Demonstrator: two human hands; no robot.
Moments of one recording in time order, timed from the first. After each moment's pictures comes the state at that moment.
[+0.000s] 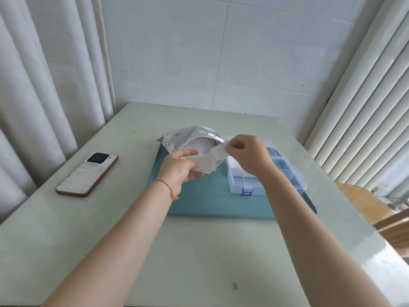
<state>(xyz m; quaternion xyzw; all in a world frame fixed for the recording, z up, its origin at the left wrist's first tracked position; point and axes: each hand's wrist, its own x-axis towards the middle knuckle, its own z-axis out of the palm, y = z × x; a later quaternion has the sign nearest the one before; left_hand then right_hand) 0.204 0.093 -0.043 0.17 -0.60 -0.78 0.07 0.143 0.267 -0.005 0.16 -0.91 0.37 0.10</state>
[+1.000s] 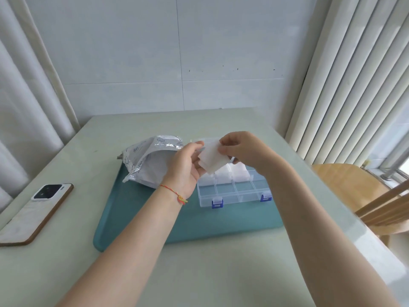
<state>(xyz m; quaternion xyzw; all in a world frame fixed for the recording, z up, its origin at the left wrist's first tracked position) 0.140 0.187 -0.021 0.09 -0.50 -0.86 0.01 0.099 0.342 0.011 0.13 -0.86 0.48 -0.05</state>
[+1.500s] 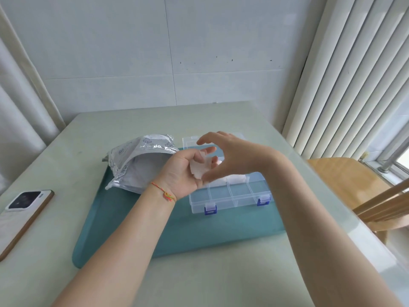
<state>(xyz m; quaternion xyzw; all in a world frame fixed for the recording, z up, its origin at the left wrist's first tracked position) 0.111 0.185 -0.034 0.04 -0.43 -0.87 -0.22 0.096 0.345 0.020 0.28 -0.92 0.25 -0.10</state>
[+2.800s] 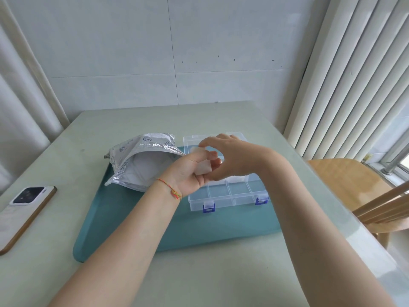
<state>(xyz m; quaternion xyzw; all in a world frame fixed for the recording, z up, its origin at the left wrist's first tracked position) 0.112 0.202 -0.031 0.04 -0.47 -0.86 -0.18 0.100 0.346 0.020 0.29 -0.94 0.17 -0.09</state>
